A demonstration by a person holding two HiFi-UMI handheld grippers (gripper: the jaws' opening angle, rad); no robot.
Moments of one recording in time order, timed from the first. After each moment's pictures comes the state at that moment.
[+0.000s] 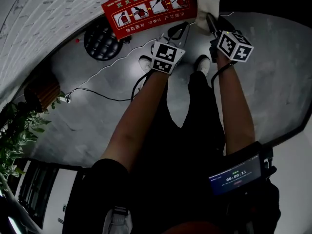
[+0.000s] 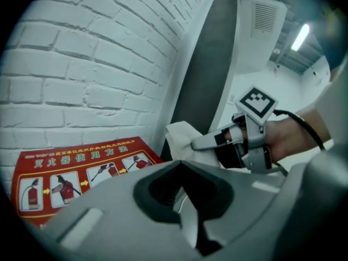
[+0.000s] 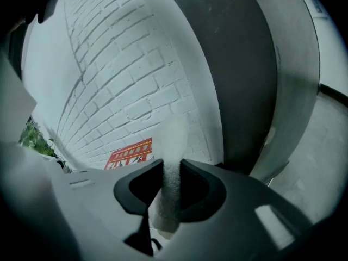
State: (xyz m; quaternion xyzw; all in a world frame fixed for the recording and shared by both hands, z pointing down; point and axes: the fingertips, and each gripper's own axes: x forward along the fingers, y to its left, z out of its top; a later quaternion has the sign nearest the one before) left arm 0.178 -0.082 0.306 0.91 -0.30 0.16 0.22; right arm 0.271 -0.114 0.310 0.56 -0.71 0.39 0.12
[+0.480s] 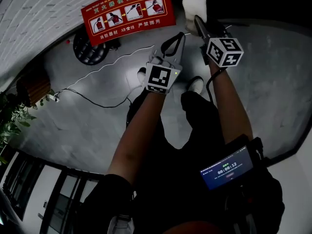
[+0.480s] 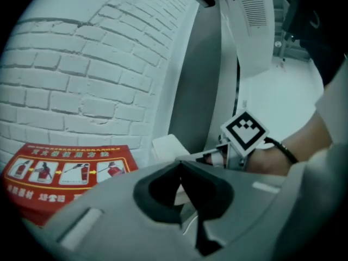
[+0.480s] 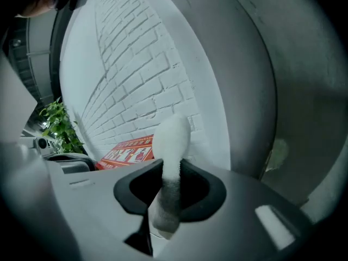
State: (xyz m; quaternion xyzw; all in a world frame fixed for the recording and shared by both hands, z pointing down) left arm 0.251 -0.064 0.299 0.90 -0.40 0.10 0.15; right arm 0.316 -0.129 0.350 0.49 -0.81 0.30 0.10
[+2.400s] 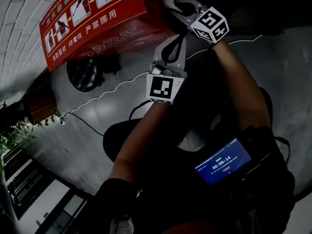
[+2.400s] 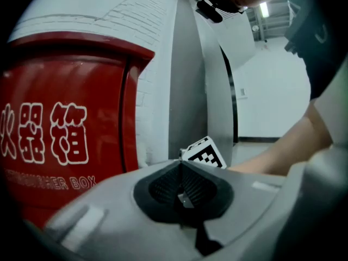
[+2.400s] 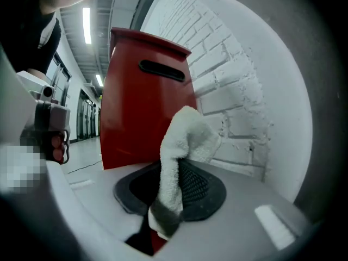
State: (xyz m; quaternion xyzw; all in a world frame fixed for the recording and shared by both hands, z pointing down) left arm 0.272 -0.072 0.547 0.90 -0.44 0.06 0.04; right arm 0.230 -0.192 0.621 0.26 -0.96 0.08 0.05
